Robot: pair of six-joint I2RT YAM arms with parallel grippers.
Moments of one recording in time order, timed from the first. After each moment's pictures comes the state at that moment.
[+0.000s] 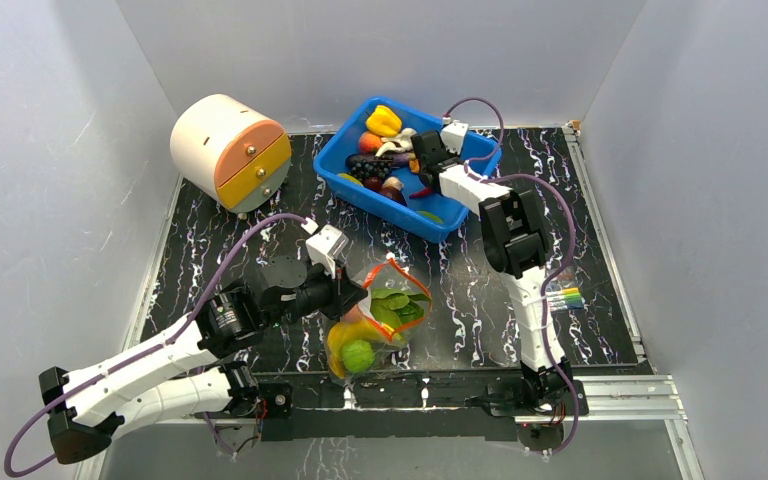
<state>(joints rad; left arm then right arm) -1.04 0.80 0.79 -0.40 -0.09 -0.45 0.38 2.37 1.87 -0.24 0.66 0.53</state>
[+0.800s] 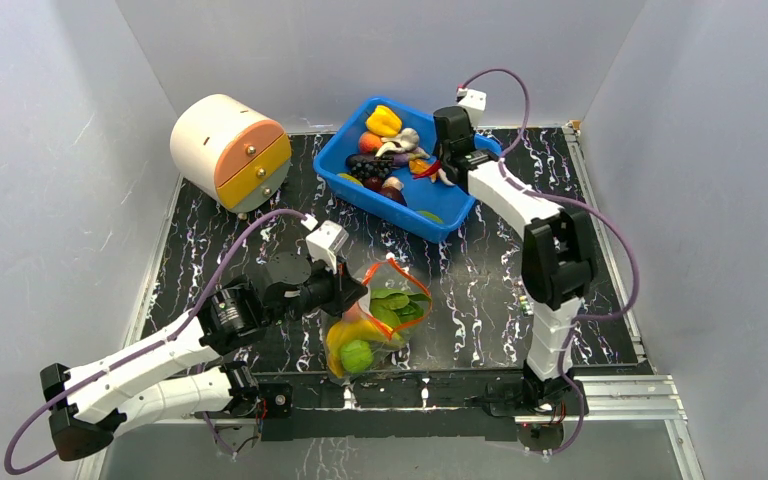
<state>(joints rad) -1.04 0.83 0.83 -0.44 -0.13 -0.48 0.38 1.97 1.64 -0.15 0.49 0.41</state>
